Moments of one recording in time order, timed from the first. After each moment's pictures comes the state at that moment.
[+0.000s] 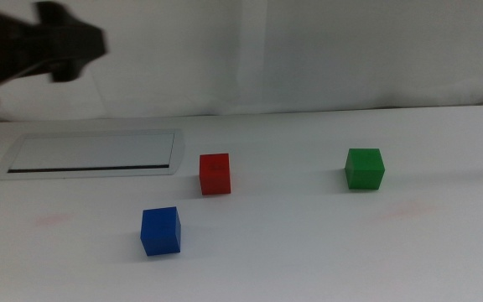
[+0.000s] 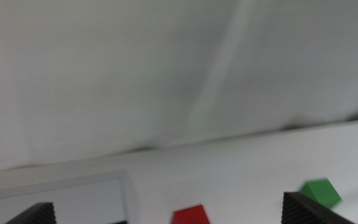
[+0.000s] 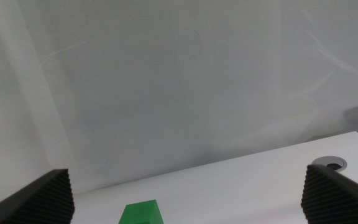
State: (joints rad) left arm -0.22 1.06 -1.14 -0.16 0.64 0.00; right arm 0.10 0.03 -0.06 0.17 0.08 0.05
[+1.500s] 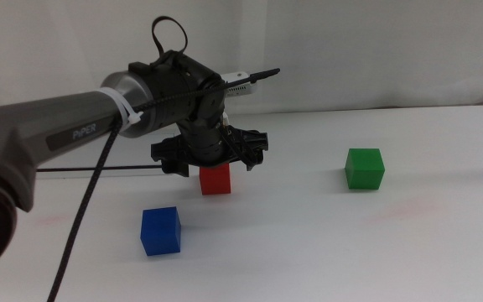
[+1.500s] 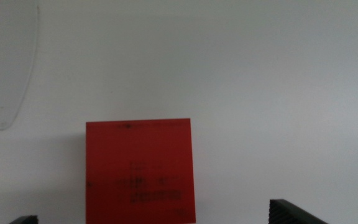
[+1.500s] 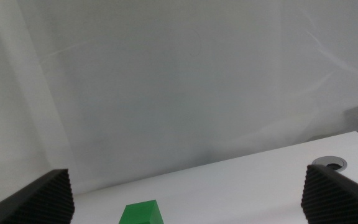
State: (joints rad) left arm -0.55 2.06 -1.59 0.20 0.85 -0.71; right arm 0.10 0.03 -0.06 0.17 0.08 0.05
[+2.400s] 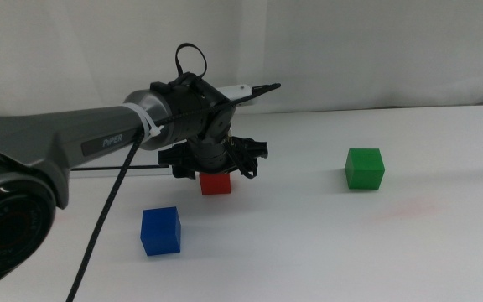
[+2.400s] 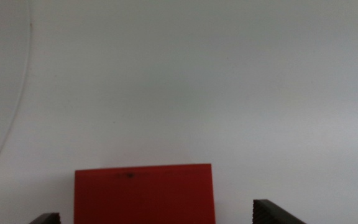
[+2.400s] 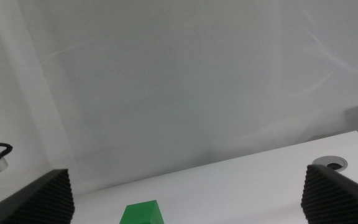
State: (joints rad) left arm -0.55 2.16 -1.59 0.30 0.76 -0.80; right arm 0.10 0.03 -0.06 0.17 0.08 0.06
